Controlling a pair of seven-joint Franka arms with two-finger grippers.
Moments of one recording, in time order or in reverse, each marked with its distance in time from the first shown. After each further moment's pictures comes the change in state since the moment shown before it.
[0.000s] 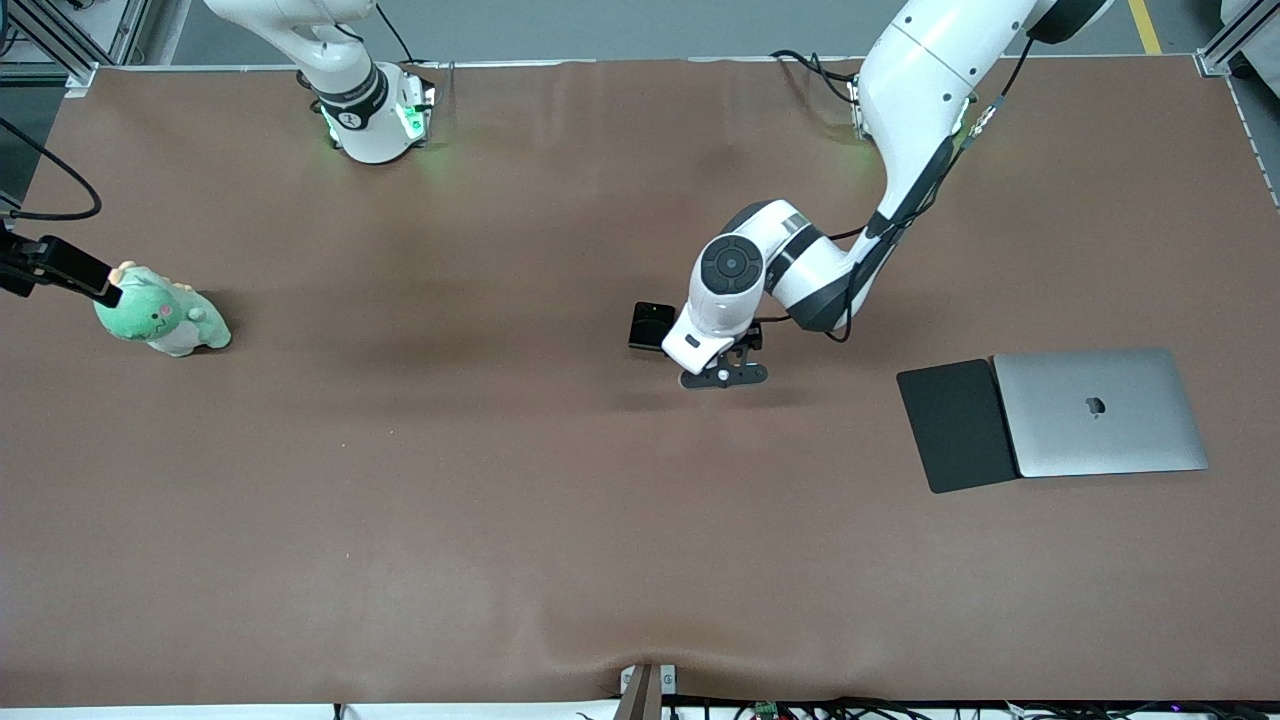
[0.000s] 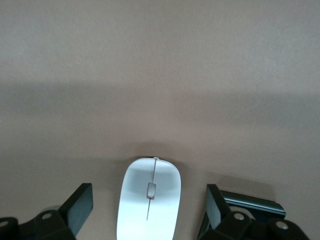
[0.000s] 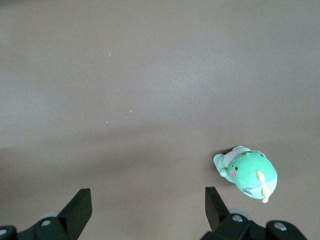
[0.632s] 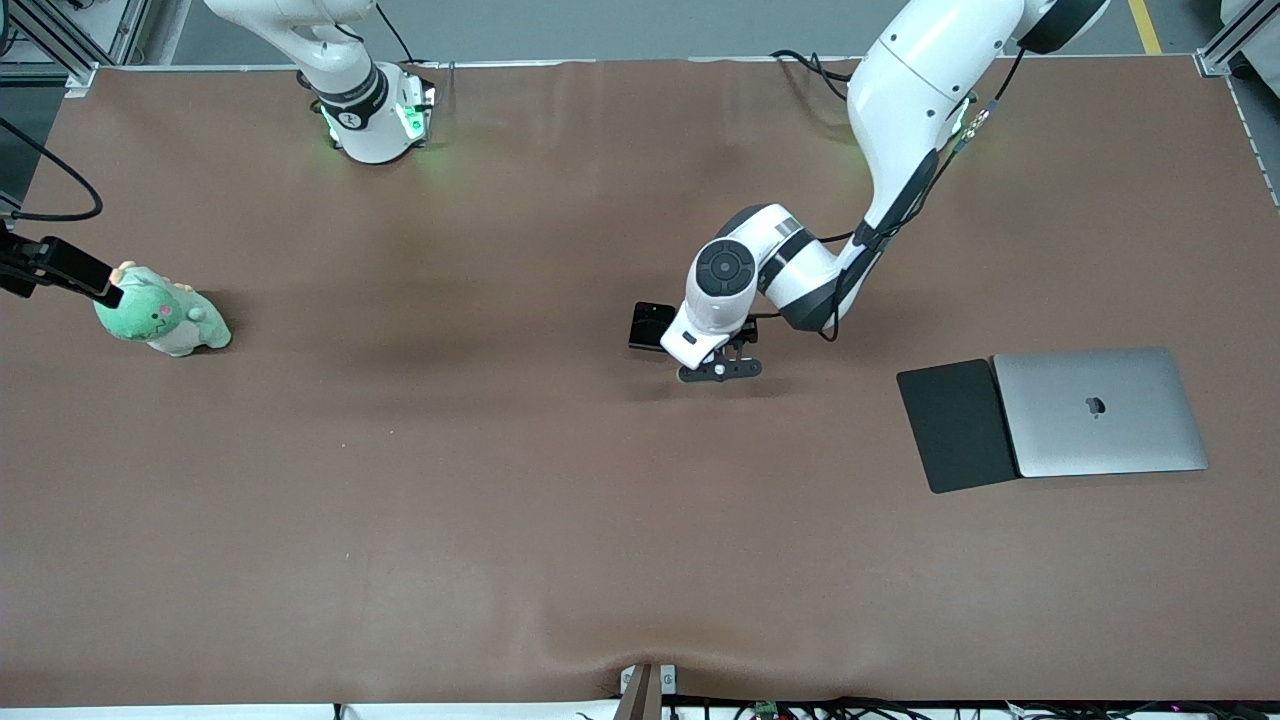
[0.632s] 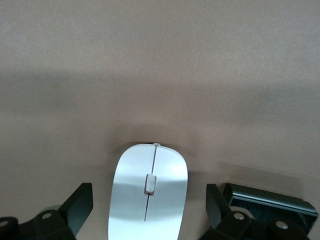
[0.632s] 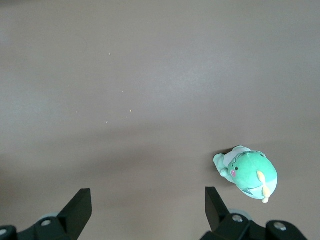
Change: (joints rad) left arm -0.009 0.032 0.000 -0.045 0.000 0.047 -0.022; right arm 0.000 0.001 0.001 0.000 0.000 0.000 0.000
